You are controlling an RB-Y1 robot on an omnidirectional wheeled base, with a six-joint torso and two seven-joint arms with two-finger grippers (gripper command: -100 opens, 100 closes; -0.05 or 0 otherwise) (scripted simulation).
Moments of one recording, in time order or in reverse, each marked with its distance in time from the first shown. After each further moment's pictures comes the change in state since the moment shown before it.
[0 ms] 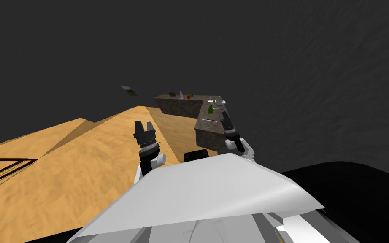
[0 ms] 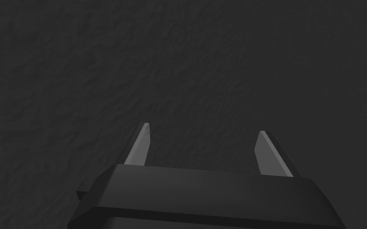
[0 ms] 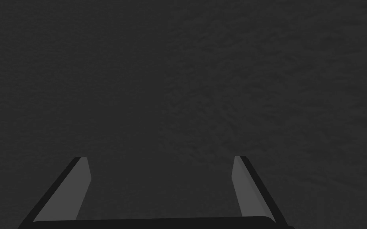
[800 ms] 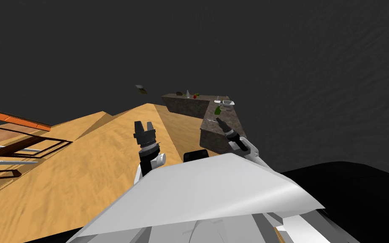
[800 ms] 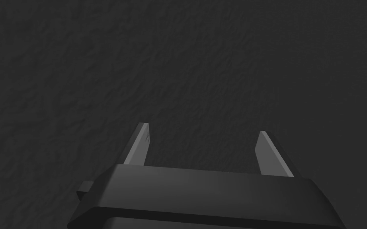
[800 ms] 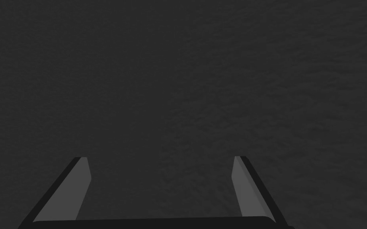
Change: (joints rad) left arm 0.000 0.000 0.000 0.000 0.000 0.000 0.000; right arm -0.007 -0.197 0.036 0.145 0.087 -0.030 0.034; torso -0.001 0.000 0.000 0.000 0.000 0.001
